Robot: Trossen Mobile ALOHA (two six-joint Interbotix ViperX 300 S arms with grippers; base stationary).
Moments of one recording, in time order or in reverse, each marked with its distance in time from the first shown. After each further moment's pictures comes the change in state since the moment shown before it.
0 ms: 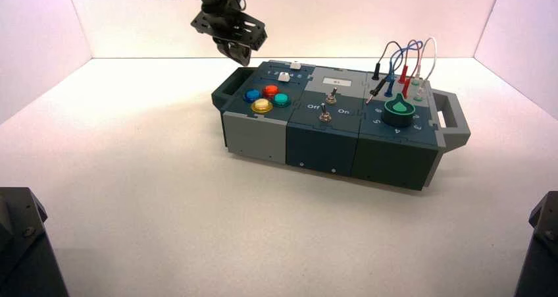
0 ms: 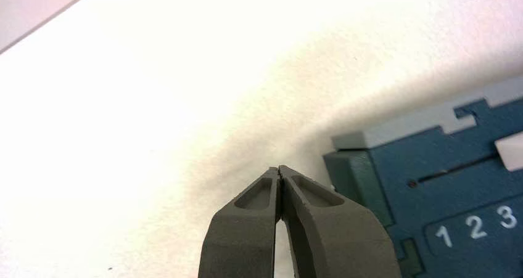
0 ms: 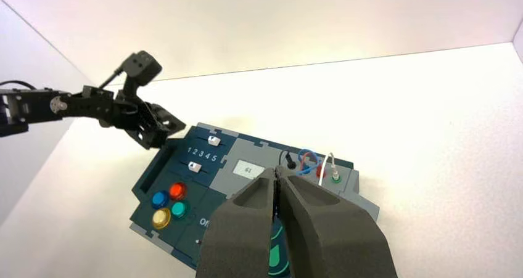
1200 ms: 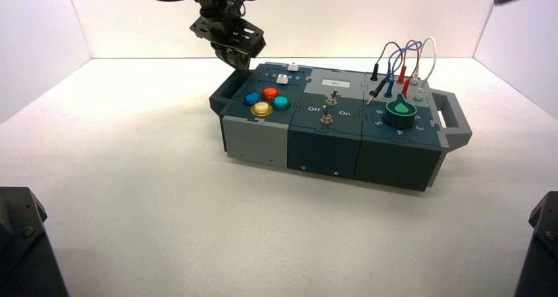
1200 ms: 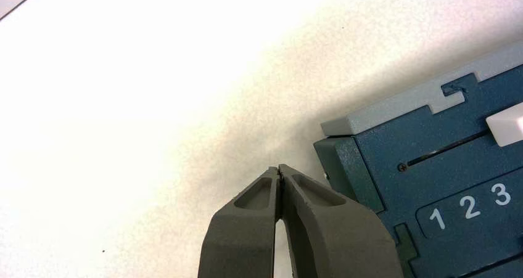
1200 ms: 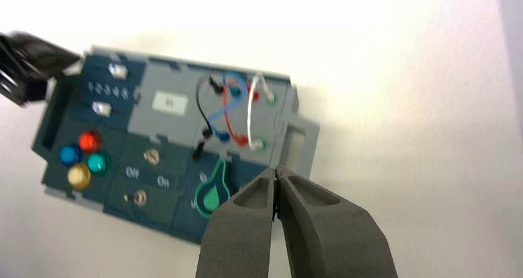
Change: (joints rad) left arm -0.002 -0.025 0.051 -0.003 0.018 0.031; right arm -0.129 0.322 -0.124 -0.118 0.304 0.058
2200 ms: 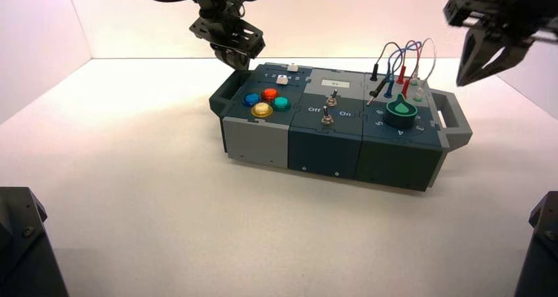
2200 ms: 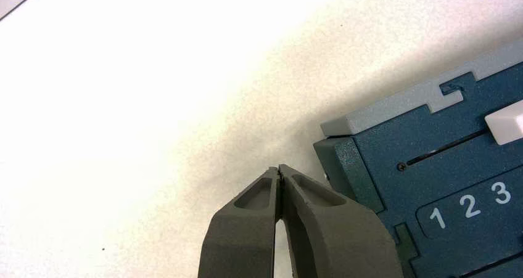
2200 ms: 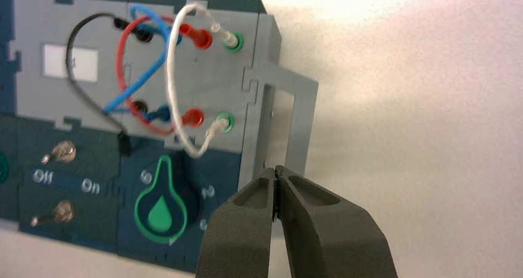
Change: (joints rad) left arm 0.000 -0.003 0.011 0.000 -0.017 0.002; right arm 0.000 0.469 0.025 0.002 -0.233 0.012
